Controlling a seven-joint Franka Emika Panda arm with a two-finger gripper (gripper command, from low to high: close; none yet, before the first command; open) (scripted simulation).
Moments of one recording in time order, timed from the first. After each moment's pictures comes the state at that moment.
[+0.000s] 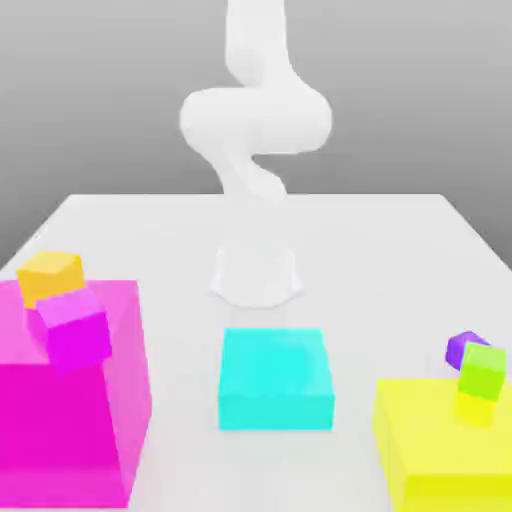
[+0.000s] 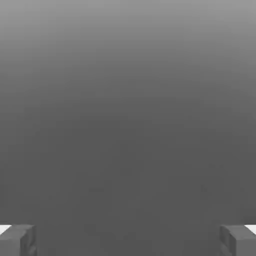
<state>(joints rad) 0.08 -0.72 0.00 -2.34 0.01 2.35 0.69</state>
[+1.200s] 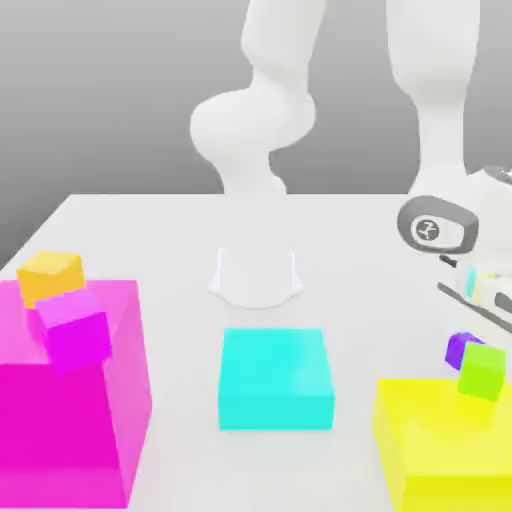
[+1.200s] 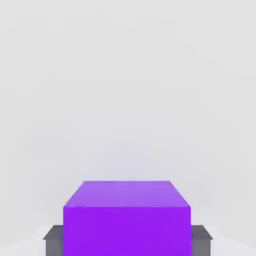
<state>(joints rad) 0.84 0.33 0.10 -2.65 -0.20 2.98 -0.14</state>
